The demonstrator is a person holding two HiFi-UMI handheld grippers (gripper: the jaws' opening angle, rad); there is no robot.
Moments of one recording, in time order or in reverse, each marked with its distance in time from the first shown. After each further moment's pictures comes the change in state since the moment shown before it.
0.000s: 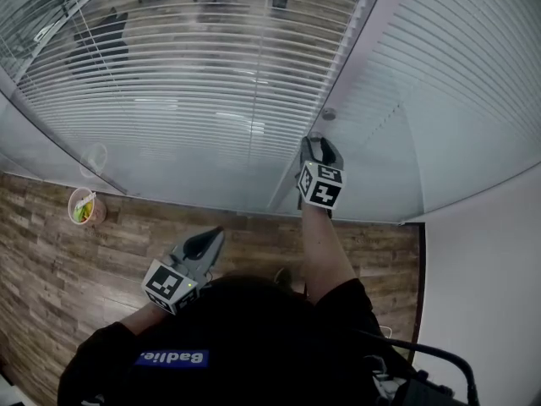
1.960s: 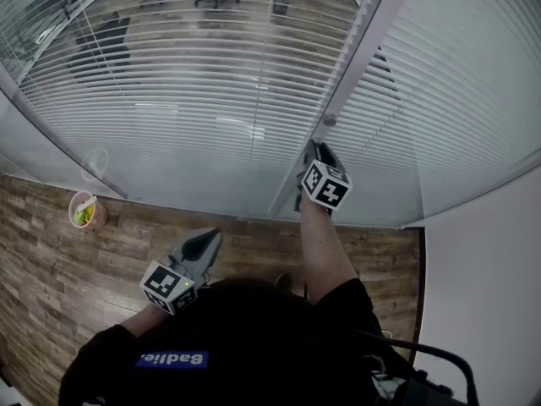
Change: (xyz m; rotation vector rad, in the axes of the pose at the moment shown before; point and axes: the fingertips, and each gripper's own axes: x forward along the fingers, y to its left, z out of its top) left arm -0.006 0.011 -0.002 -0.050 -0.007 0.013; right arm 0.002 -0.010 0.001 0.197 0.018 -0.021
